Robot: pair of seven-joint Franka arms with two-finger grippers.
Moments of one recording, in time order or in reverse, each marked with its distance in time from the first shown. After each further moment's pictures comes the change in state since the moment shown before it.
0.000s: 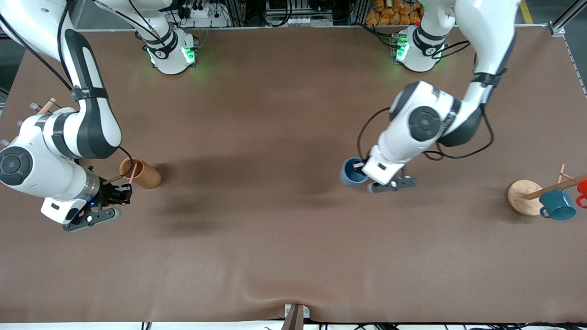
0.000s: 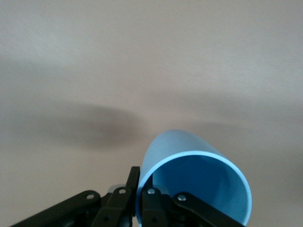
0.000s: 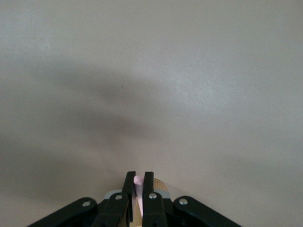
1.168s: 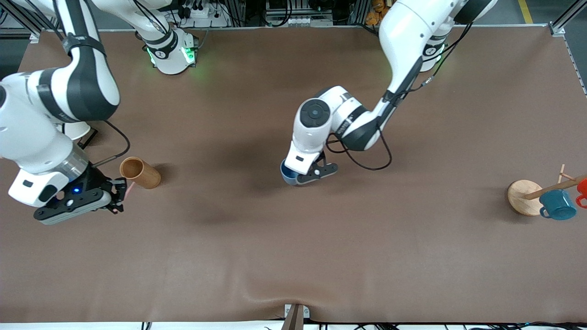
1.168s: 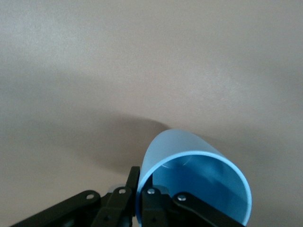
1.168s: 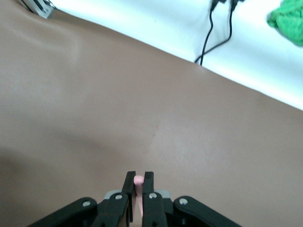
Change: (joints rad) left arm -0.427 0.278 0.158 0.249 0.179 0.076 -0.459; right arm 0.098 -0.132 0.012 0.051 0.001 0.135 0.000
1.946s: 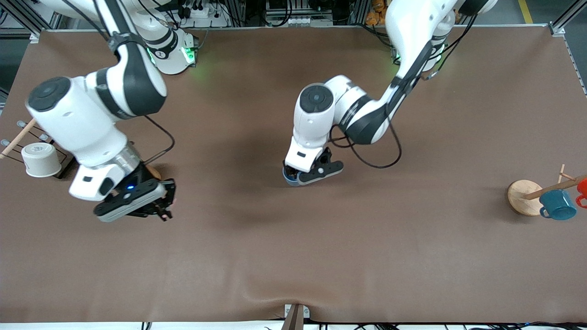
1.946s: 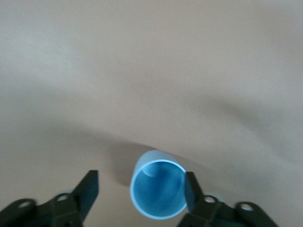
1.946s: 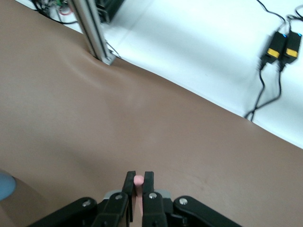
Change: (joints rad) left arm 0.026 -0.121 0.019 0.060 0.020 -0.106 -0.018; right arm 0.156 0.032 0.011 -0.009 0.075 0.190 0.000
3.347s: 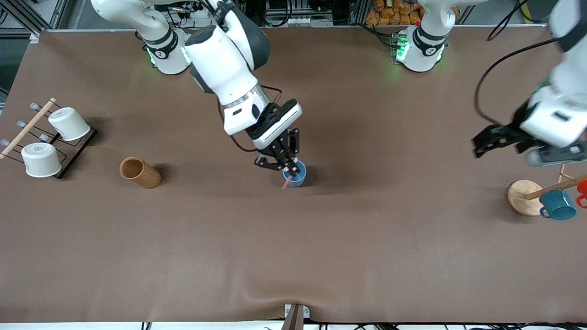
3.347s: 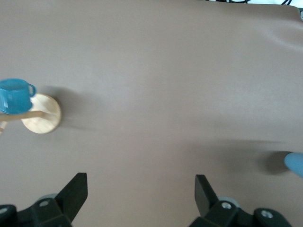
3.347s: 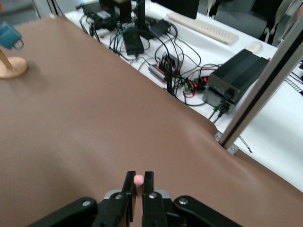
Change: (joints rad) left arm 0.638 -0.456 0.000 -0.002 -0.167 -0.474 1.009; right arm 0.407 0.017 0.002 -0.169 0.010 0.556 0.113
